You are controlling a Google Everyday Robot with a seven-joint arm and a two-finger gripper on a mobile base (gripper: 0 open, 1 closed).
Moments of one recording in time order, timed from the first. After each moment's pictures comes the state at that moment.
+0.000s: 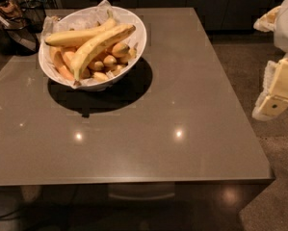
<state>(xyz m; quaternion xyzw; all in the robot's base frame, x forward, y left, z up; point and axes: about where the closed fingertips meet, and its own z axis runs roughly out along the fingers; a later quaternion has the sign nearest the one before) 0.438 -0.210 0.998 -0.60 0.77 -0.06 0.19</state>
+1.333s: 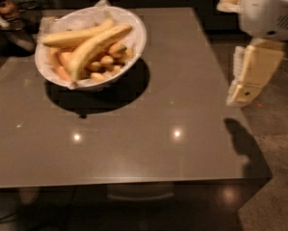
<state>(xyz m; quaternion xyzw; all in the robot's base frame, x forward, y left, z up) 0.446 -0.154 1.024 -0.67 0.71 -0.08 0.21</state>
